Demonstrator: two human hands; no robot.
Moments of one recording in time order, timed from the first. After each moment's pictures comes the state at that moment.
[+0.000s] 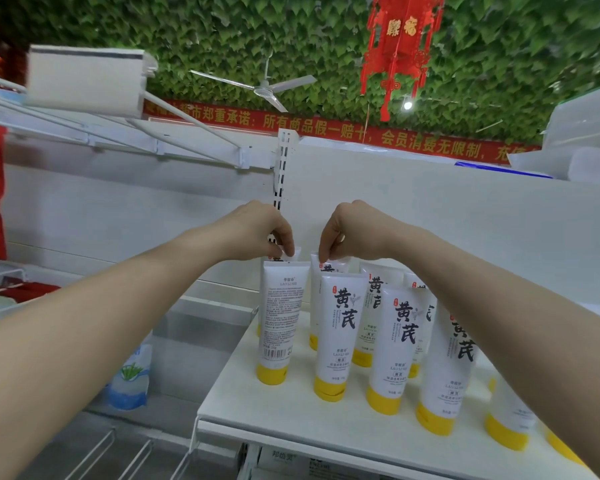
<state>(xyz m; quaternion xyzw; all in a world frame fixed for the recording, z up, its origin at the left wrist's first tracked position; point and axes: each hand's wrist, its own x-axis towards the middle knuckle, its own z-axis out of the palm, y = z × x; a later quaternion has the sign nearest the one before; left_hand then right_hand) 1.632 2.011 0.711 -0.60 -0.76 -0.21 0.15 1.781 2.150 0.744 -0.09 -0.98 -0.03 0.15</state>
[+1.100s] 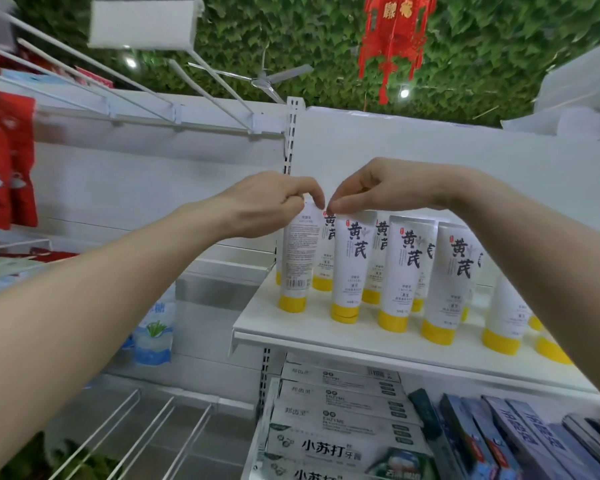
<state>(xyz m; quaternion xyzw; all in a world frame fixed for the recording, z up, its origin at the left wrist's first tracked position) 1.690 1.956 0.680 -0.62 -0.72 -0.23 0.20 1.849 2.098 0.733 -0.11 -0.99 0.06 0.11</state>
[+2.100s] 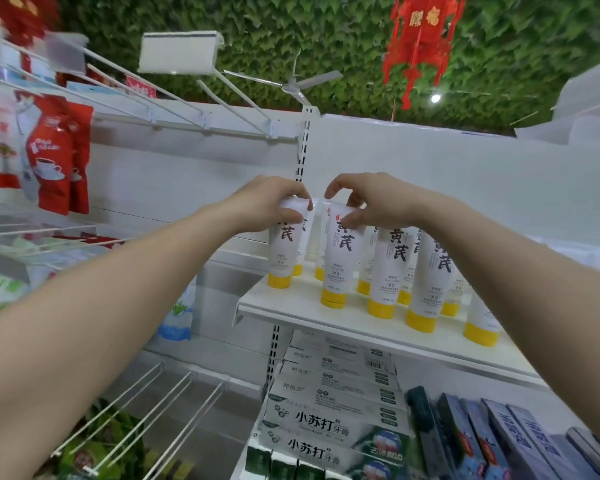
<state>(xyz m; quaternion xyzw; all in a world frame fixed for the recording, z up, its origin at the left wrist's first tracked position) 1.703 1.950 0.668 -0.52 -0.78 -0.29 0.18 1.858 2.093 0.713 -0.08 -0.98 -0.02 0.17</state>
